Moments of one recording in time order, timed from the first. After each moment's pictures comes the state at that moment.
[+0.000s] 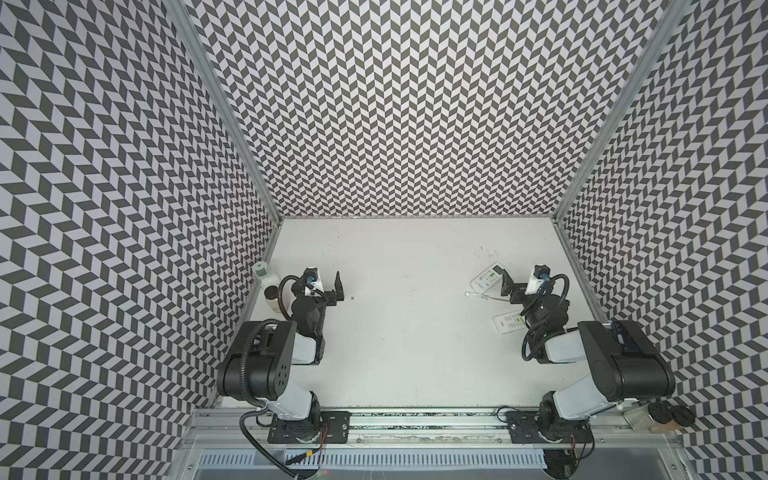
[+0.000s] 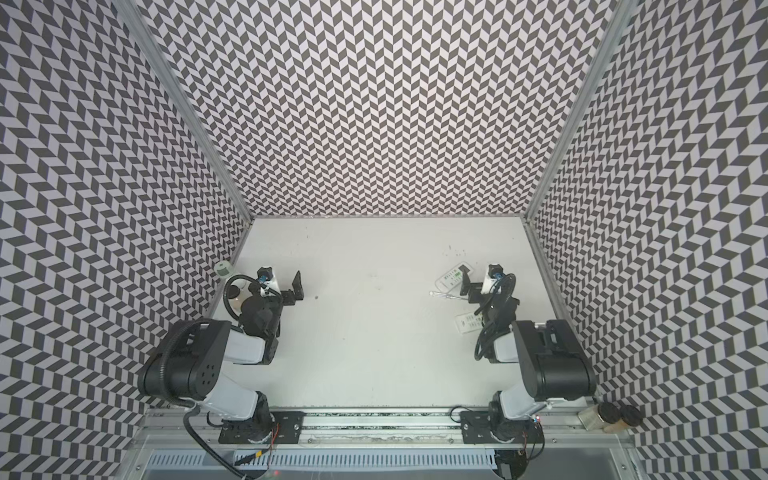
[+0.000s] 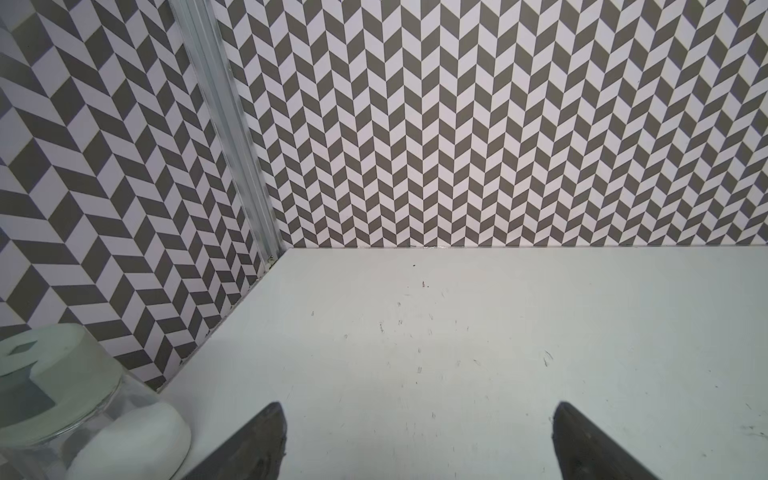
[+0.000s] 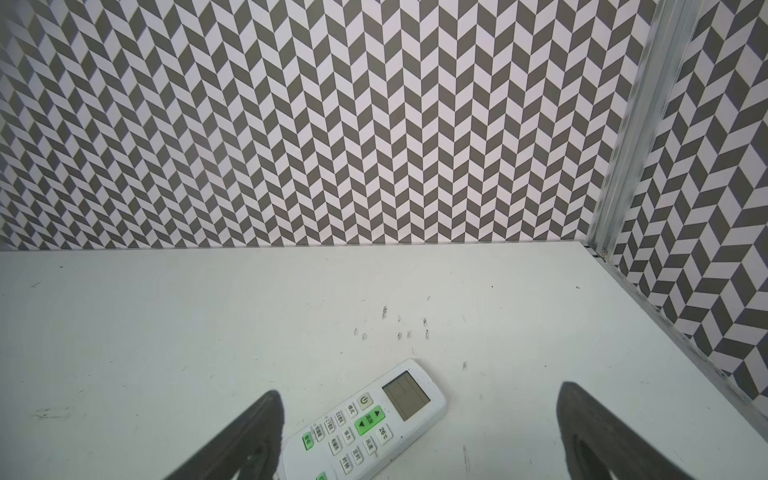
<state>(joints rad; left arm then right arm) -0.02 1.57 0.25 1.26 -0.06 0.02 0.02 1.55 0.25 1.27 -0.03 0.04</state>
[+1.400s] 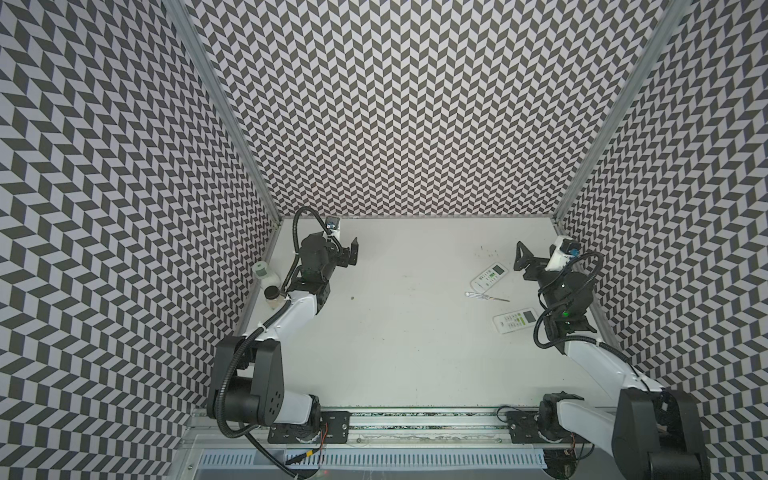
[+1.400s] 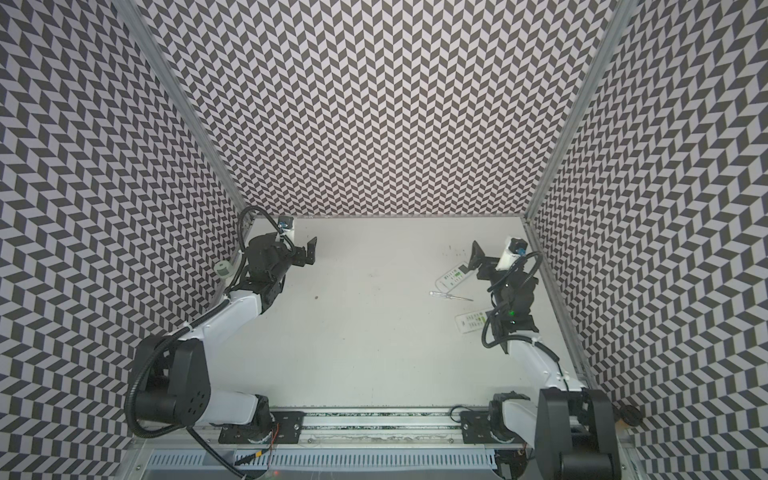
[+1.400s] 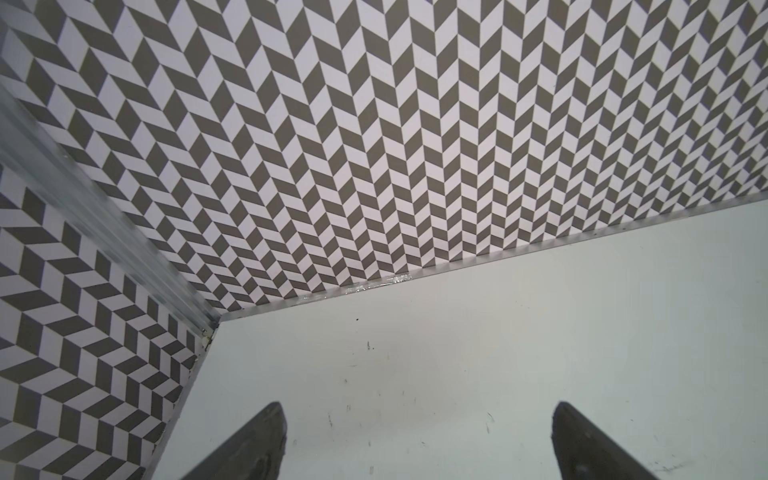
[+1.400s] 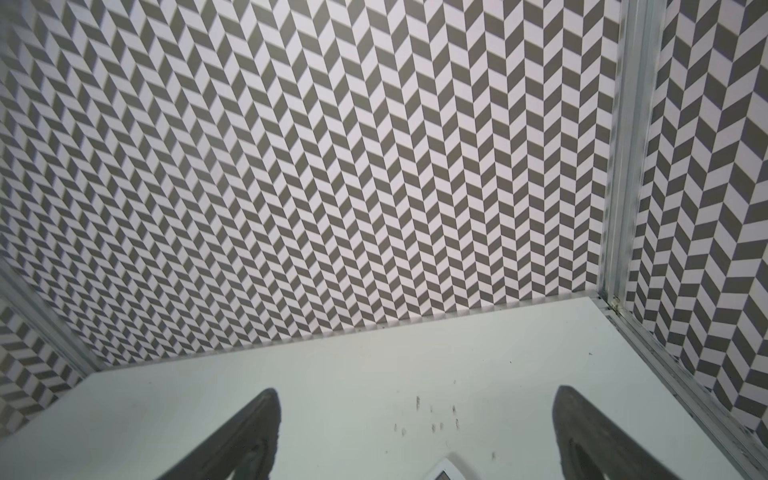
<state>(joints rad) -0.15 1.40 0.90 0.24 0.02 0.14 -0.02 1.11 0.52 0.61 -0.04 0.36</state>
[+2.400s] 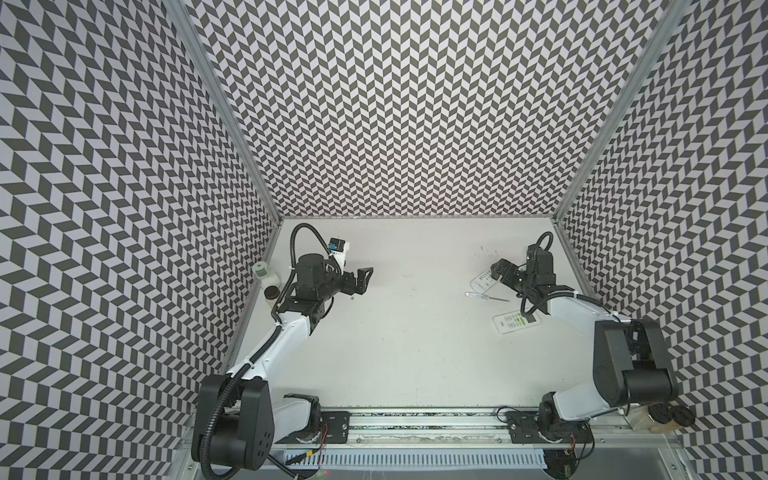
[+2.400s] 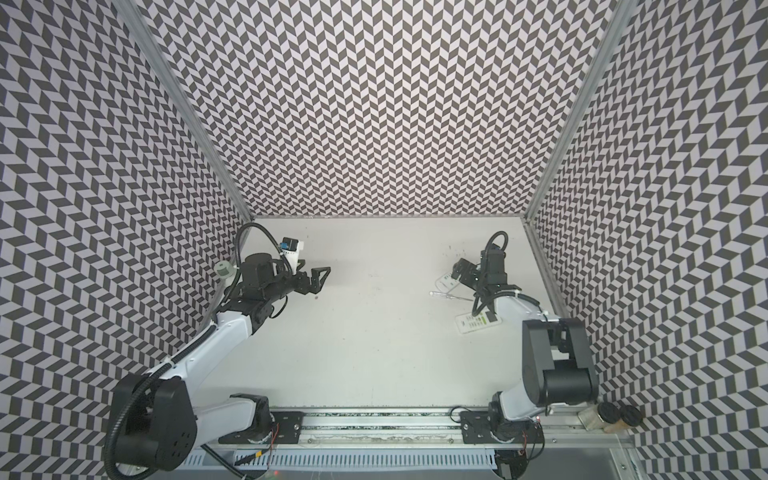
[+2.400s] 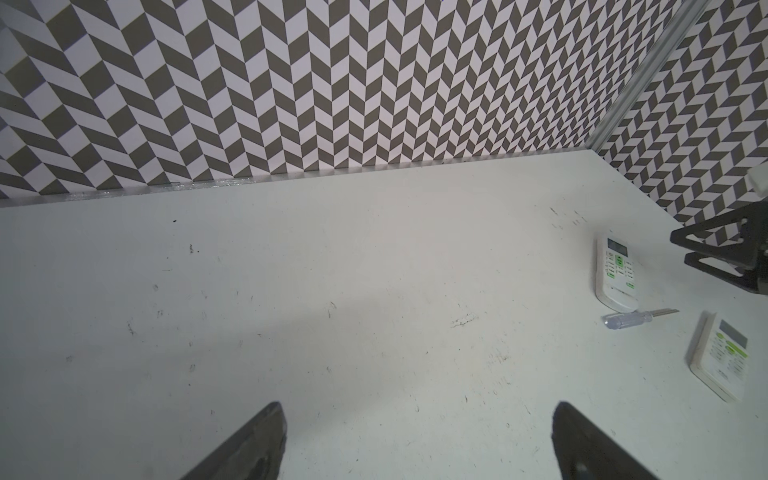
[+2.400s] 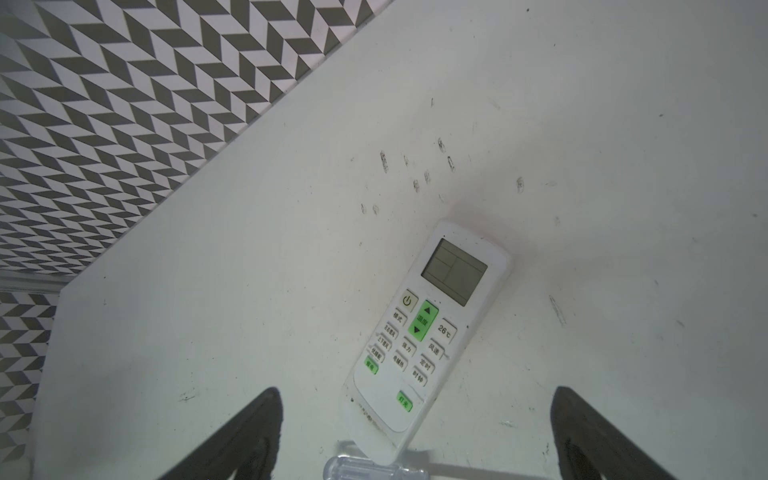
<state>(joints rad) -0.14 1.22 0.72 0.07 0.39 -0.05 0.05 1.55 0.81 0.01 -0.13 0.58</state>
